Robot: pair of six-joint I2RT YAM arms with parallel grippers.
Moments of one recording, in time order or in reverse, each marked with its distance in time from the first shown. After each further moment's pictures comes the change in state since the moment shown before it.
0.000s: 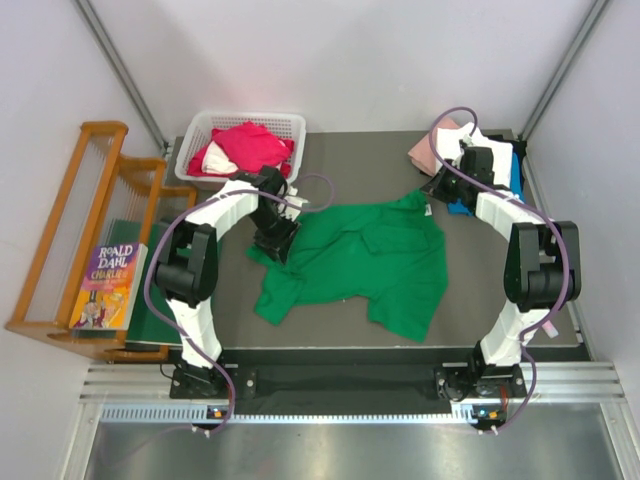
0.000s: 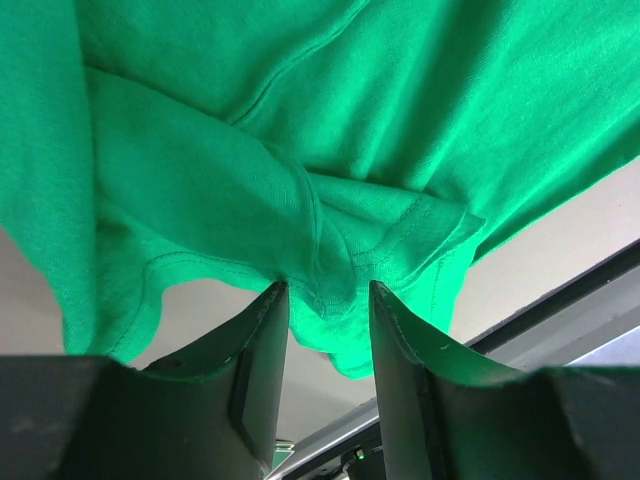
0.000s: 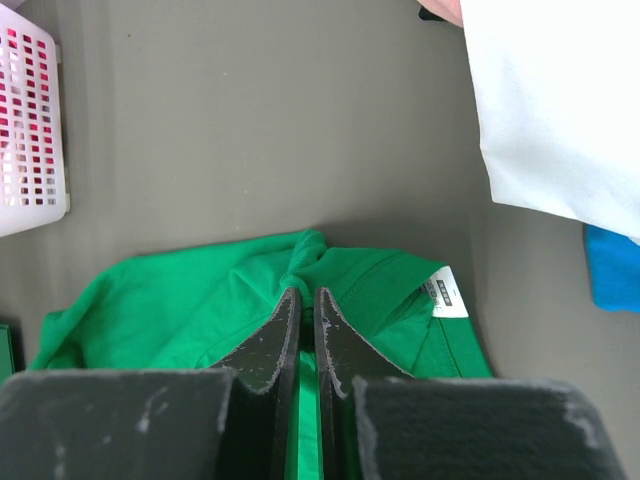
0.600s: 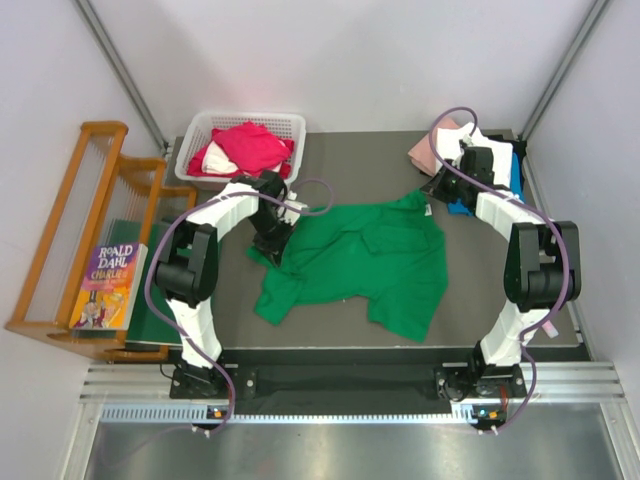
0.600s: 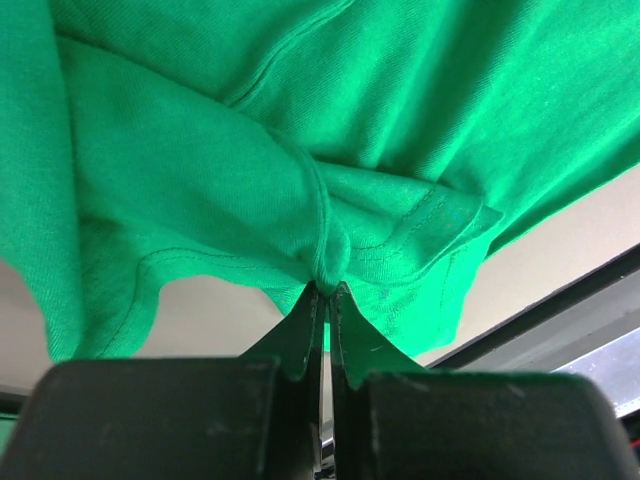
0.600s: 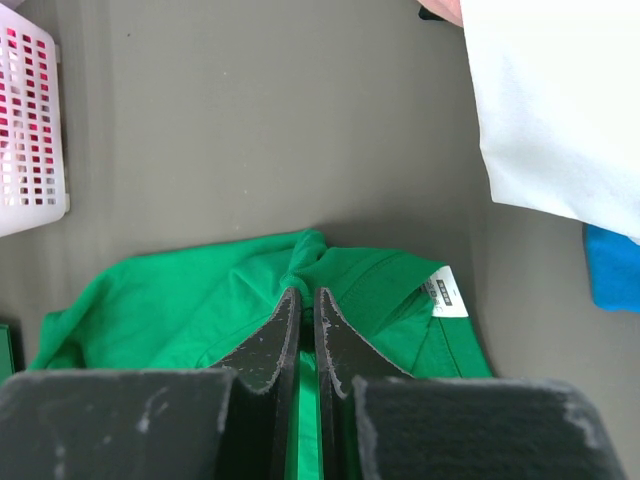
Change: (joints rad) left arm 0.000 0.000 -0.034 0.003 -0.011 0.004; right arm 0.000 0.000 0.000 -0.001 0.000 0.000
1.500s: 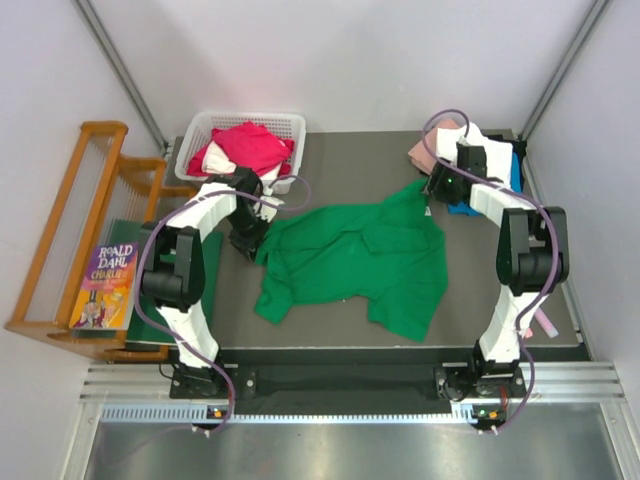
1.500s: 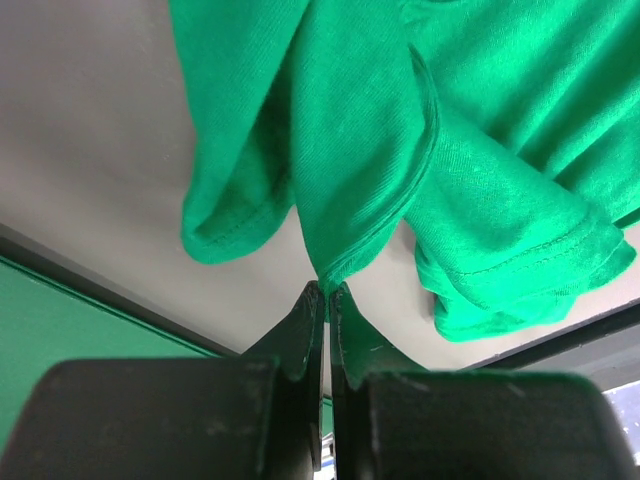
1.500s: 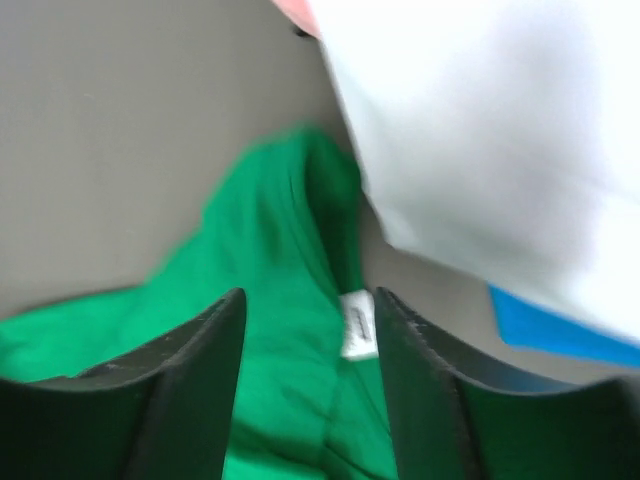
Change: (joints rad) left arm 0.130 -0.070 -0.047 0.005 -0.132 0.093; right arm 0.001 0.152 0.134 -0.089 0.139 -0.080
